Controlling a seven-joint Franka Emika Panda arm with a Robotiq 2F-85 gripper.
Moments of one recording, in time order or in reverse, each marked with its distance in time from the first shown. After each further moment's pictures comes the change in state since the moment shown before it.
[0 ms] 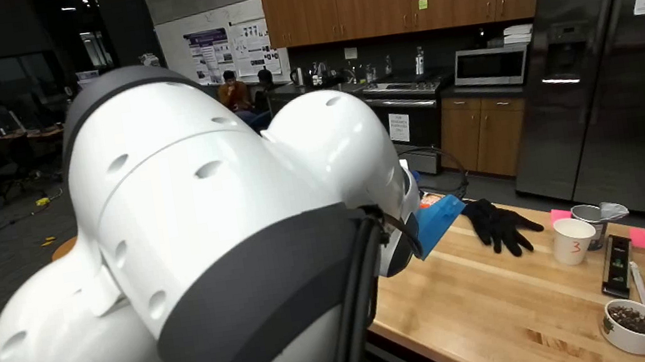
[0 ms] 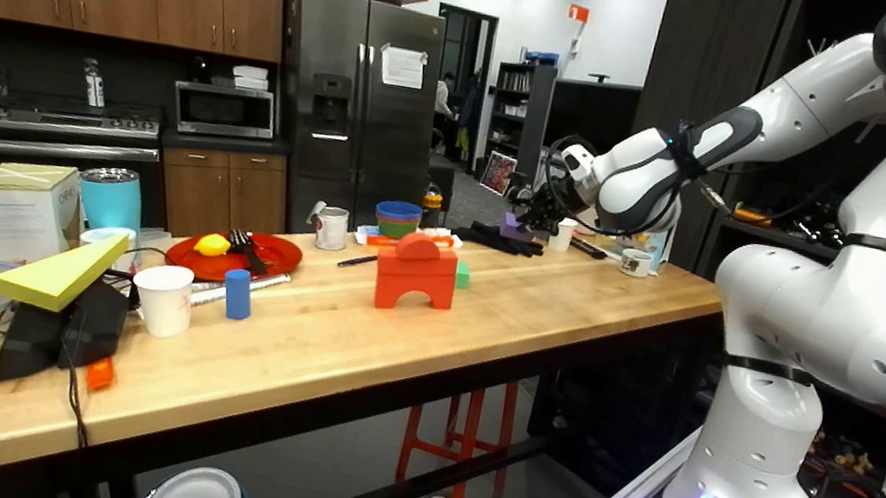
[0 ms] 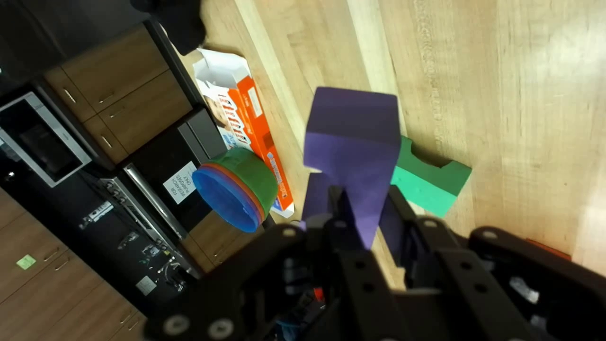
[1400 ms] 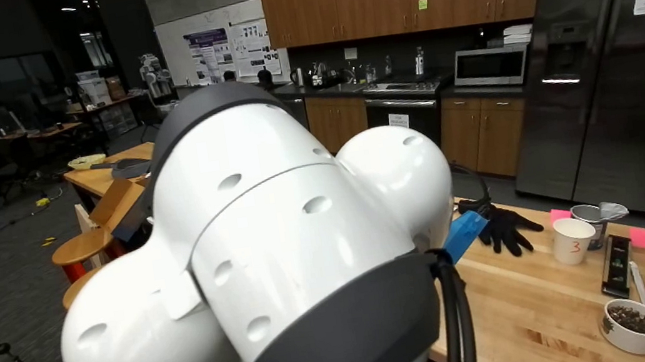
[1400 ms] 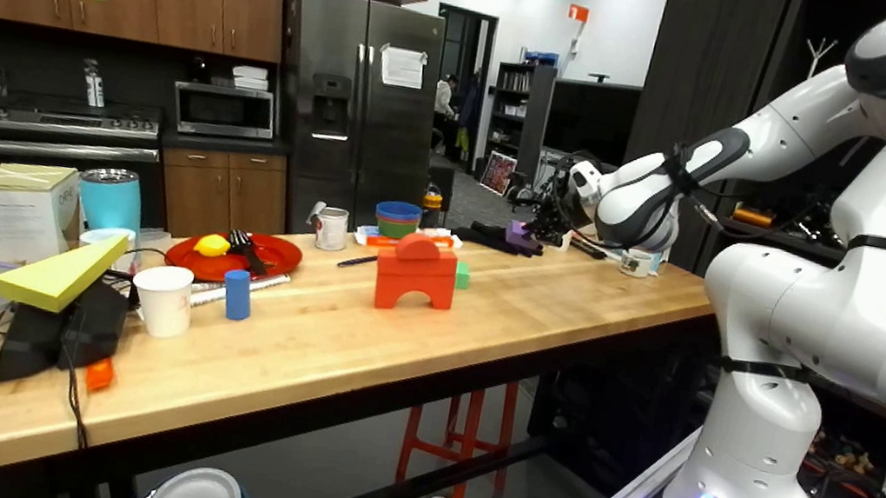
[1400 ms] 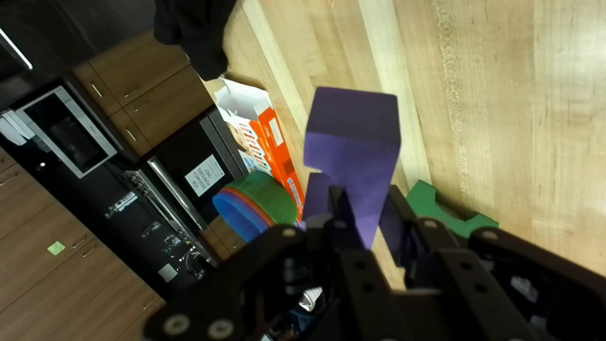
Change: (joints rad) arm 0.225 -0.061 -0.308 0.043 0.007 0.122 -0.146
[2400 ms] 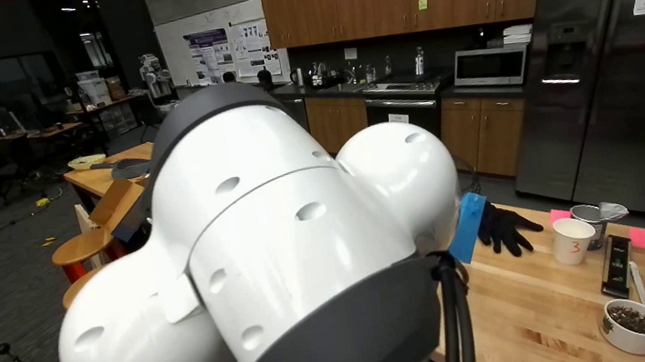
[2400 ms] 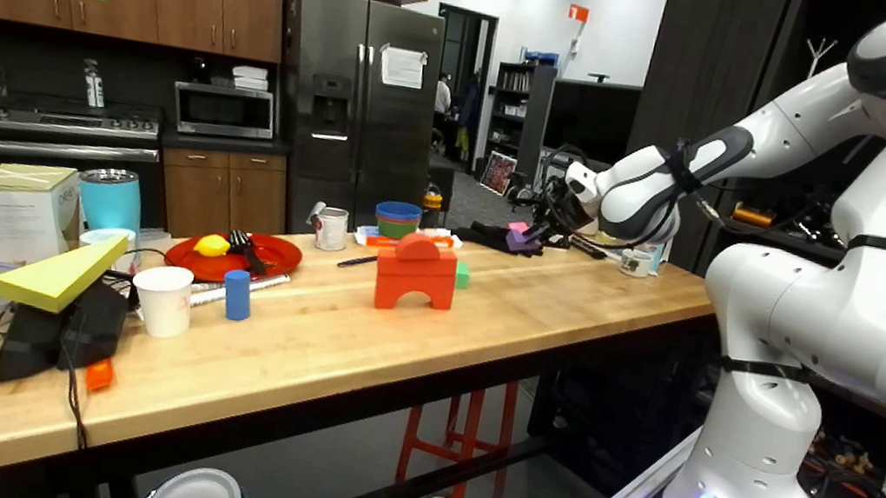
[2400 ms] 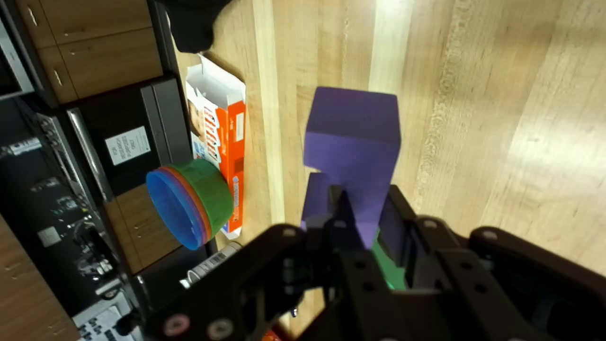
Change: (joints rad) arm -0.011 -0.002 0.001 0.053 -0.092 -0.147 -0.277
